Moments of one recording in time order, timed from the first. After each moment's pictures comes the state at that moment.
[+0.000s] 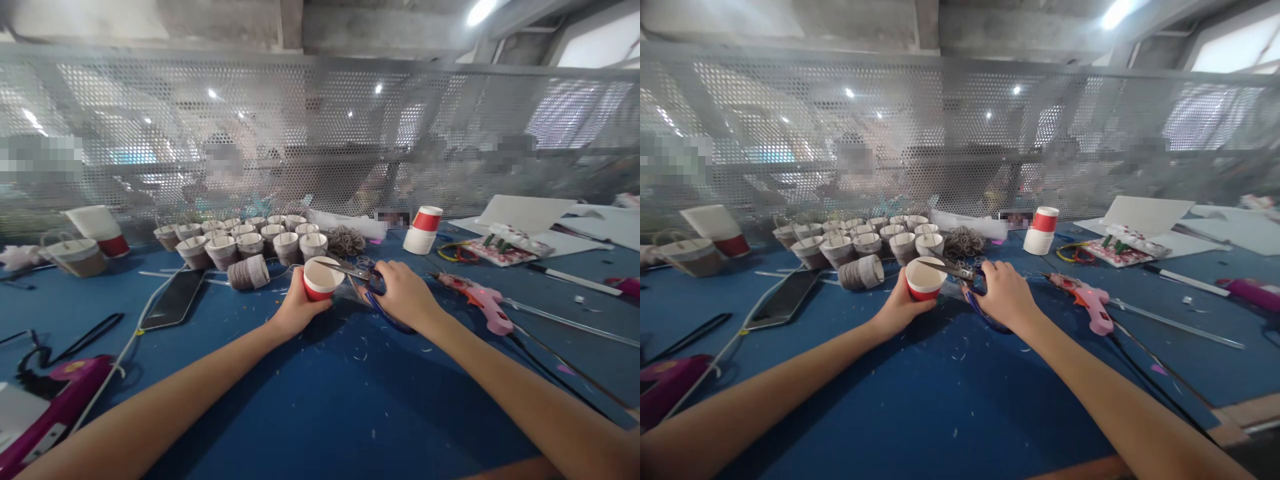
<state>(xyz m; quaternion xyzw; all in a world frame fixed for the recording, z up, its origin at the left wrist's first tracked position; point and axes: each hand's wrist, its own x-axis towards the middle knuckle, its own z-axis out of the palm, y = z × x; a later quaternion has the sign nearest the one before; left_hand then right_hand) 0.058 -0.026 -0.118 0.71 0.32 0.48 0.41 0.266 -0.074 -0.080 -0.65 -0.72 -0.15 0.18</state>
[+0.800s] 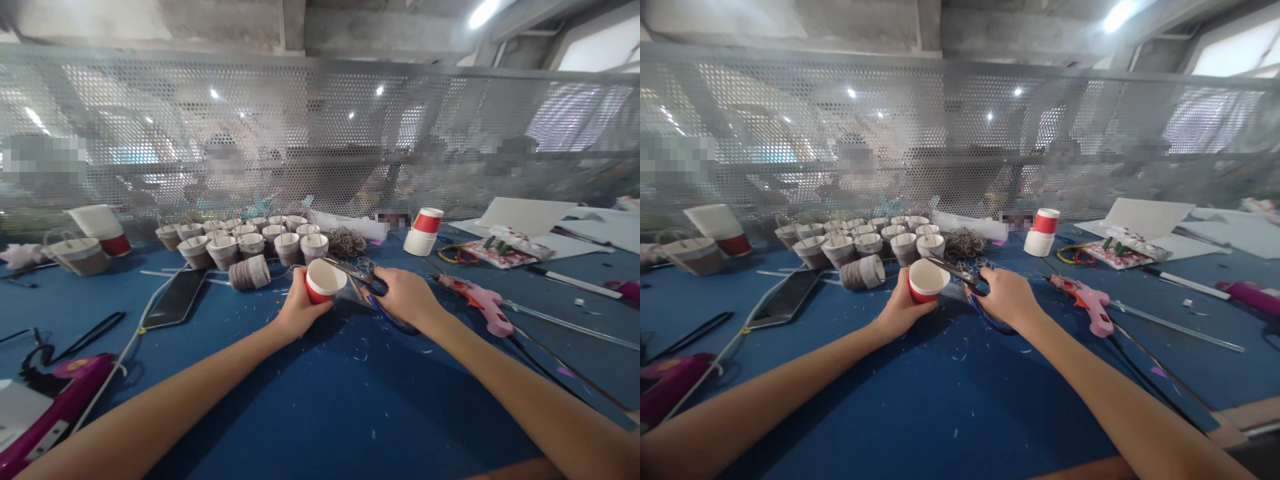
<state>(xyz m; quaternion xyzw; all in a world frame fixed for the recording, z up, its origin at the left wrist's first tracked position) 0.057 -0.032 -0.116 0.74 0.37 0.47 0.32 0.270 -0.073 -0.077 -0.63 -0.74 -0.11 0.18</state>
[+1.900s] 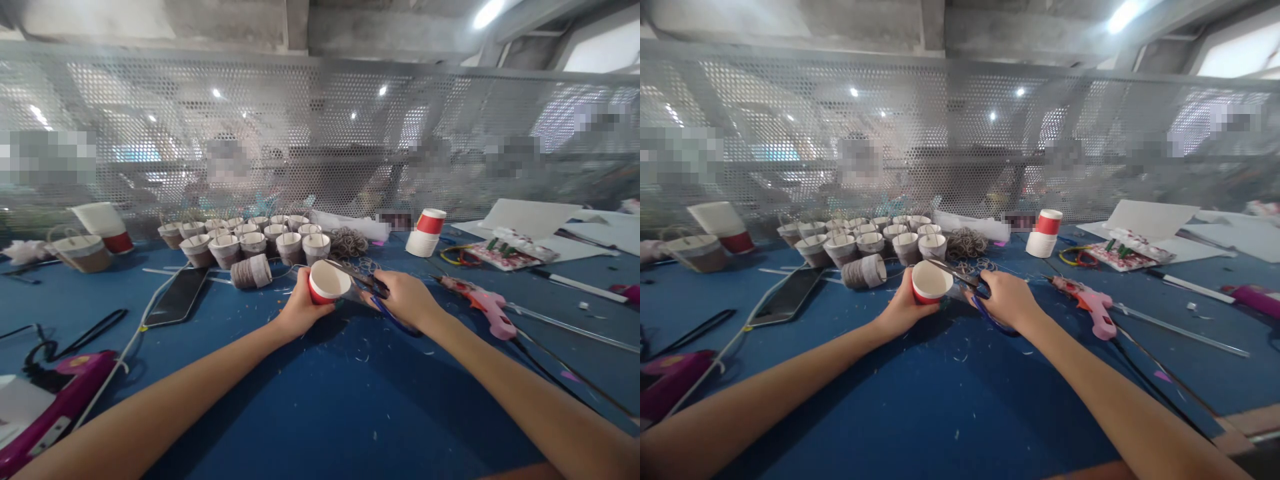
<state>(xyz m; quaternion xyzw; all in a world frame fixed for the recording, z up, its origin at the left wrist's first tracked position) 0.057 -0.029 -0.115 0.74 0.33 0.46 0.36 0.270 -0.072 -0.077 -0.62 -0.76 -0.07 0.17</state>
